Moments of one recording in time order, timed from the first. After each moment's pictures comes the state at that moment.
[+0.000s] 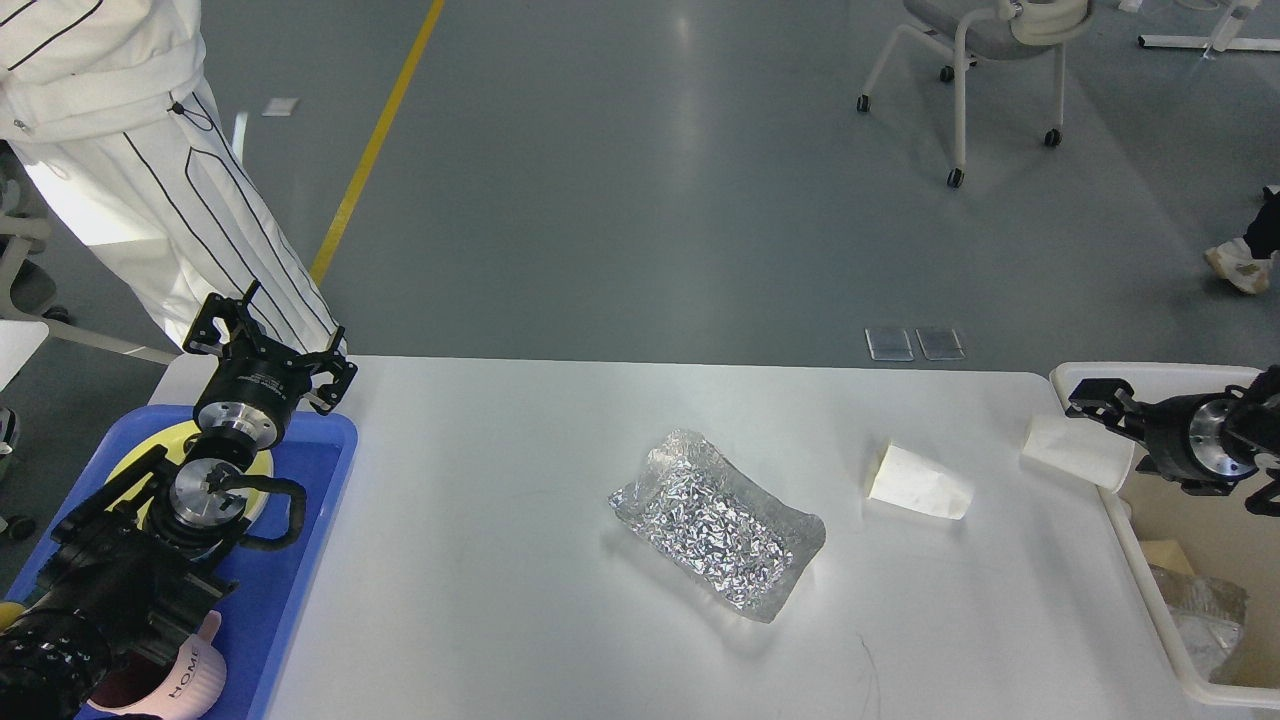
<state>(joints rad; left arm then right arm) -0.62 0.26 -0.96 -0.52 -0.15 -0.30 -0.22 1.02 -0.52 -0.86 0.39 -0.02 0.34 0.13</state>
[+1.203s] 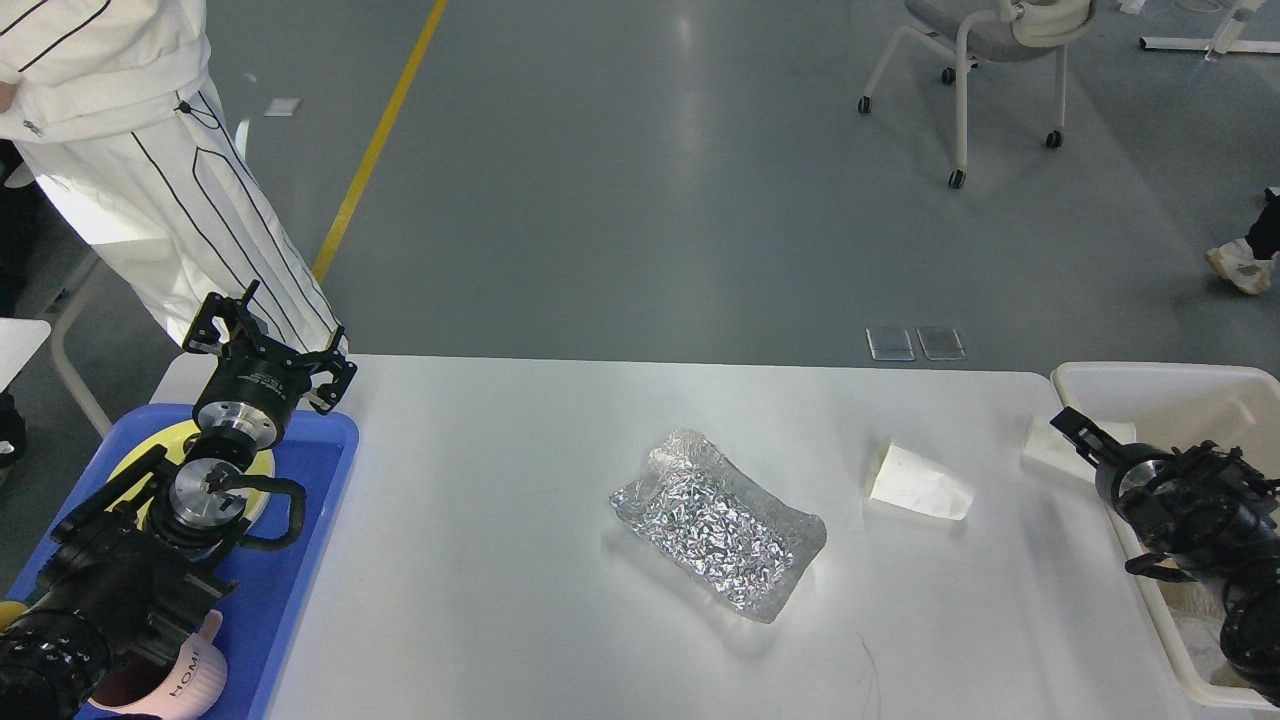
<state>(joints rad) -0.62 0.26 -0.96 -0.52 -0.16 -0.30 -0.22 0.75 -0.27 -0.71 0.05 0.03 0.06 0.05</state>
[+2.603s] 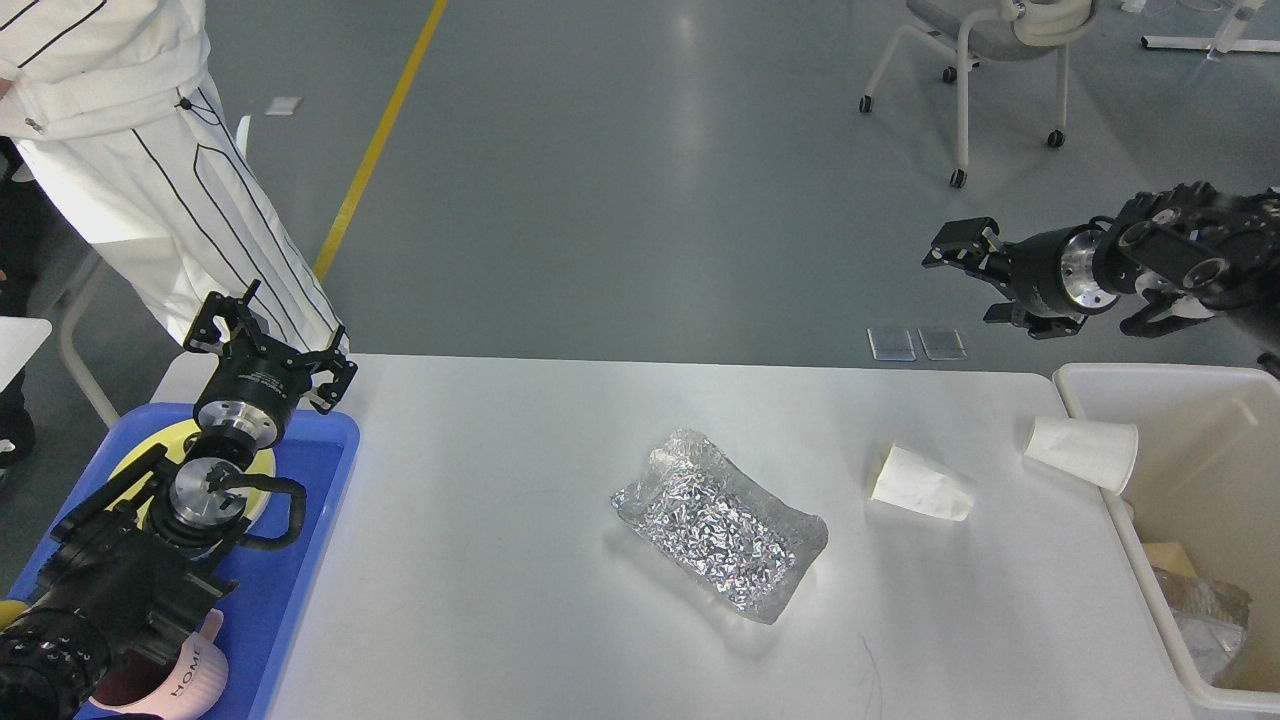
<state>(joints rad) -0.62 0.26 -0.96 -0.52 -0.16 -0.30 -0.22 1.52 -0.42 -0.88 0.62 0.01 0.56 0.04</state>
